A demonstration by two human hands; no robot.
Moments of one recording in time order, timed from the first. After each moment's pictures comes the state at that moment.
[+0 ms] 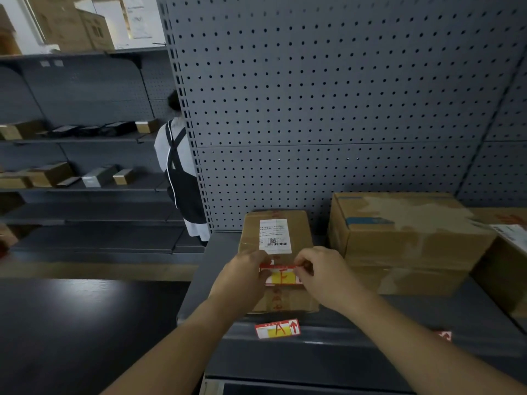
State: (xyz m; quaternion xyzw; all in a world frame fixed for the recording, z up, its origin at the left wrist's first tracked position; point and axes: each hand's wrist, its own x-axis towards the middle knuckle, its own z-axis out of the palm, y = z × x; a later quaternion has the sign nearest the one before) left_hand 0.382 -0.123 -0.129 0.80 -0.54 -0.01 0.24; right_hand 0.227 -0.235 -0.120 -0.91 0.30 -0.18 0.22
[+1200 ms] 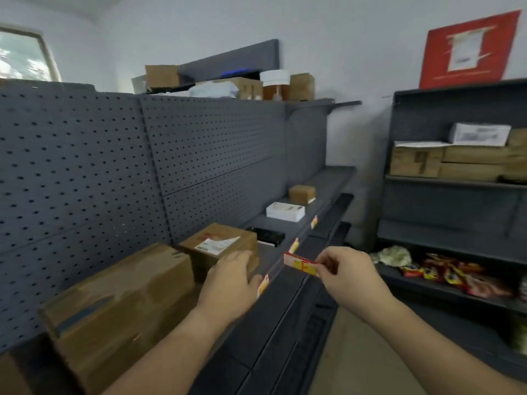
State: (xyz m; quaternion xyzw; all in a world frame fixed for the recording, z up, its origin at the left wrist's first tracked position) left_hand 0.046 -0.246 -0.050 0.44 -0.85 -0.05 0.28; right_hand -0.162 -0.131 -0.035 -0.57 0.74 -0.36 0.01
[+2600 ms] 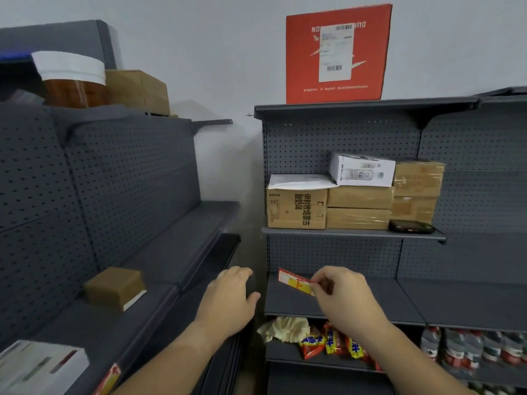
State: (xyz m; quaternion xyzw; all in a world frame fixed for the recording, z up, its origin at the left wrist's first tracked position) left_hand -0.676 -0.547 -0.066 0.24 -0.94 -0.10 0.23; right_hand -0.809 -0.353 -0.046 -0.40 0.84 -0.36 -0.06
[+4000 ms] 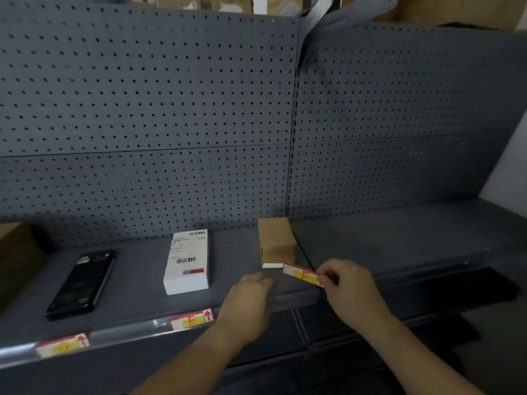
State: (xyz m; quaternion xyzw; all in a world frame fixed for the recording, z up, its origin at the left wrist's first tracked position) left_hand -0.669 -0.738 -0.173 0.69 -0.69 -0.03 0.19; right_hand -0.878 -0.803 -0.128 -0.81 0.47 -0.29 0.19
